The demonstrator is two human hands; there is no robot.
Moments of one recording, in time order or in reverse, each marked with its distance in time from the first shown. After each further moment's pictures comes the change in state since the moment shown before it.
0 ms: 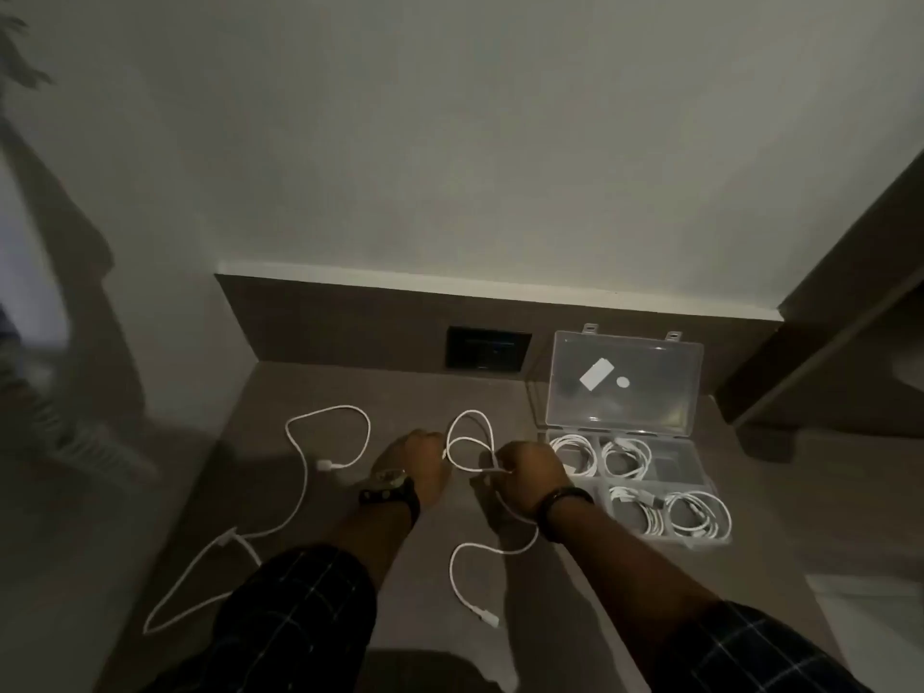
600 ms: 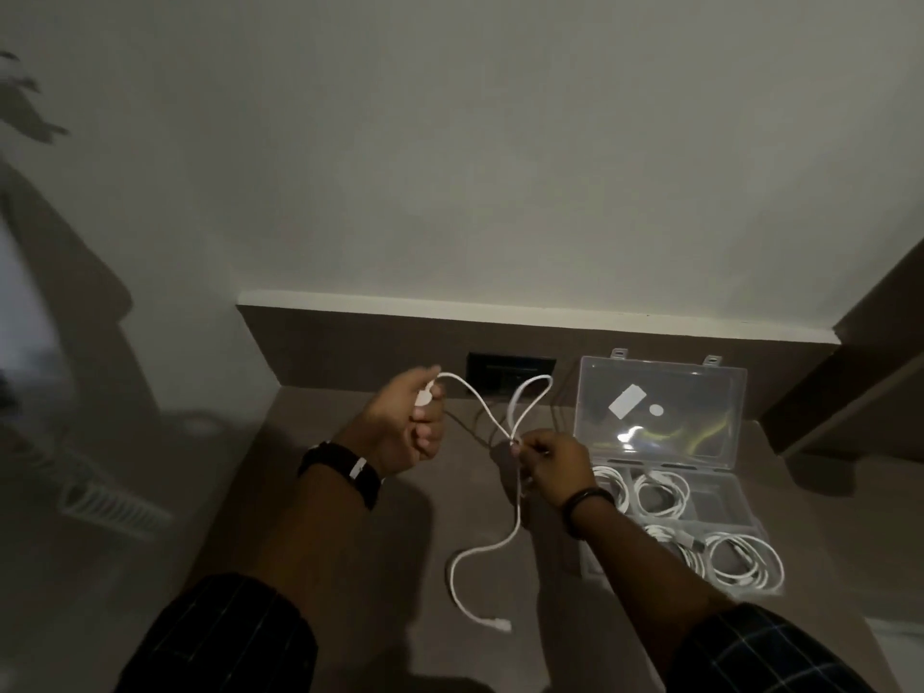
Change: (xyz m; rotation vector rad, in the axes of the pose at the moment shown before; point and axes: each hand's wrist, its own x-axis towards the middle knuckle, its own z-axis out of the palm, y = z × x) left_hand 0.021 -0.005 -0.124 -1.673 -0.459 -0.353; right_hand 0.042 0.003 -0.011 0.583 0.154 0.051
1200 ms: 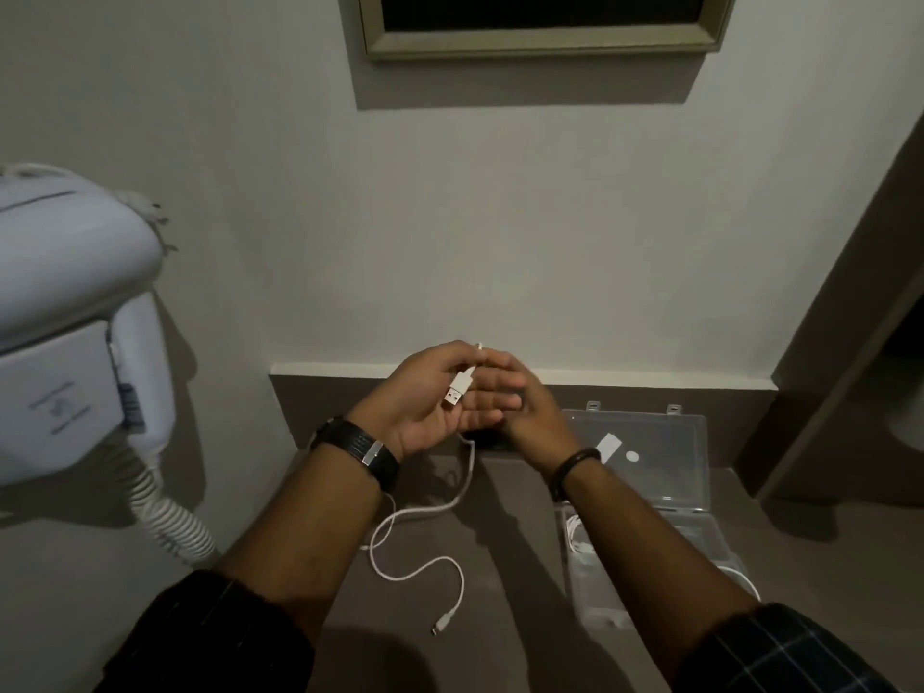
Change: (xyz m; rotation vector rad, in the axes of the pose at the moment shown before) left_hand -0.105 0.054 0.105 0.183 -0.213 0.369; right_hand -0.047 -0.136 -0.051 0.356 -0.142 -0.399
